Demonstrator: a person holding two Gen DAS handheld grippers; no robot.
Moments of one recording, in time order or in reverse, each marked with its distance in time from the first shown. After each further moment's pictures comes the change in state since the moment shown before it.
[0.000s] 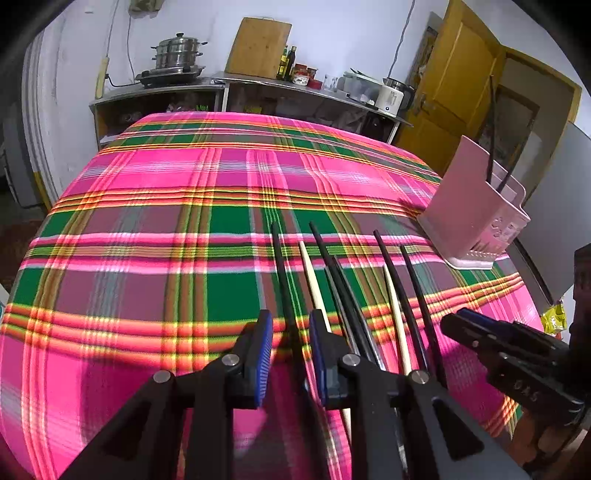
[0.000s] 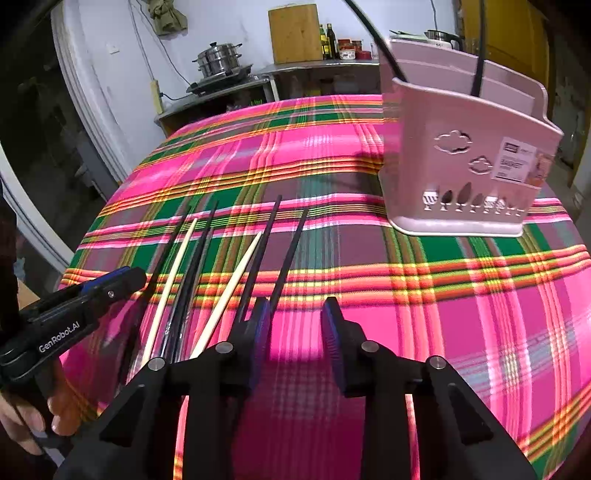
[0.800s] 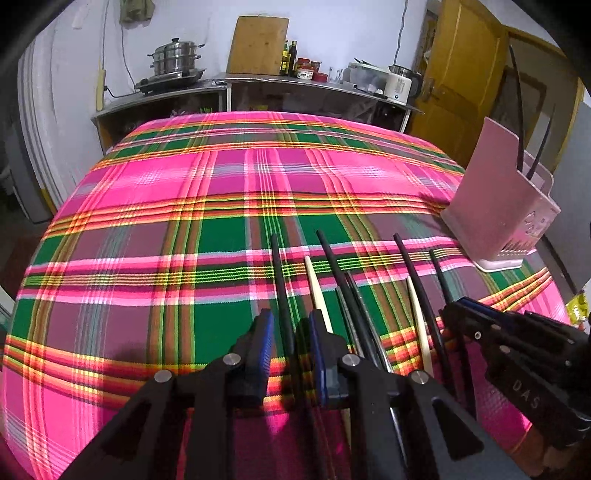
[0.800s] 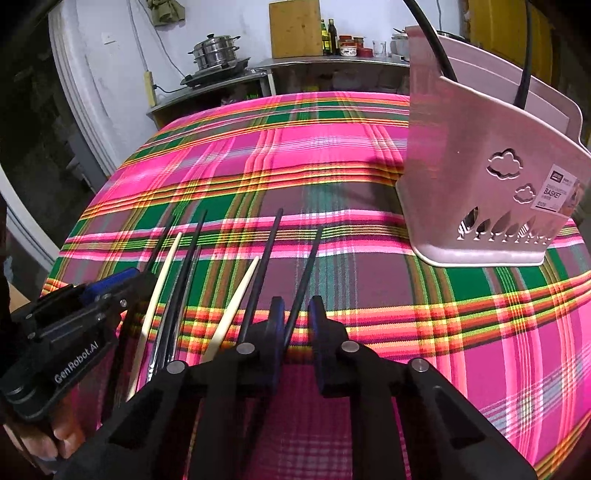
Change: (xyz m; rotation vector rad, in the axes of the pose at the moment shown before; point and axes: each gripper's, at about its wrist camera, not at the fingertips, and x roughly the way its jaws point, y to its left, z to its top) left arm 0.031 -0.014 0.015 0.059 0.014 0.104; right arm 0.033 0.012 0.022 -0.019 0.014 -0.044
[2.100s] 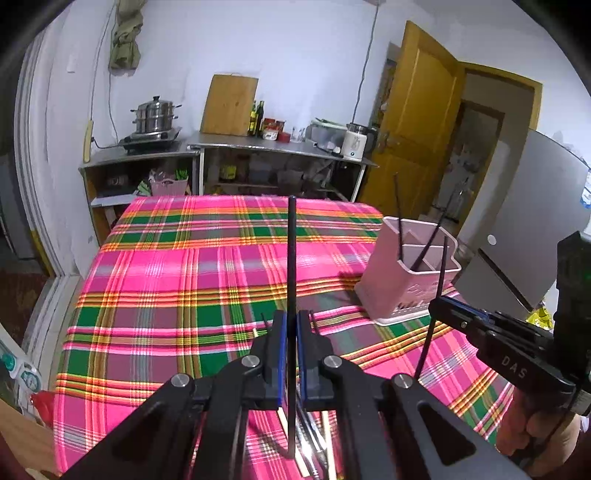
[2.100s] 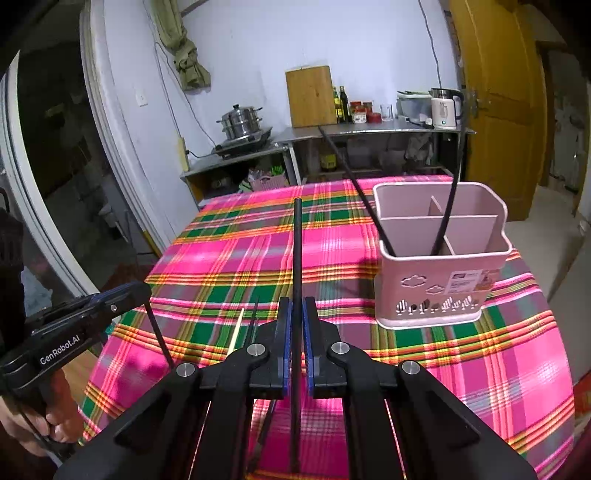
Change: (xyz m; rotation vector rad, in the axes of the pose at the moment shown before) left arm -0.157 -0.021 0.033 0.036 -0.204 -0.145; right arm -0.152 -0.012 0.019 0.009 -0.251 0.111
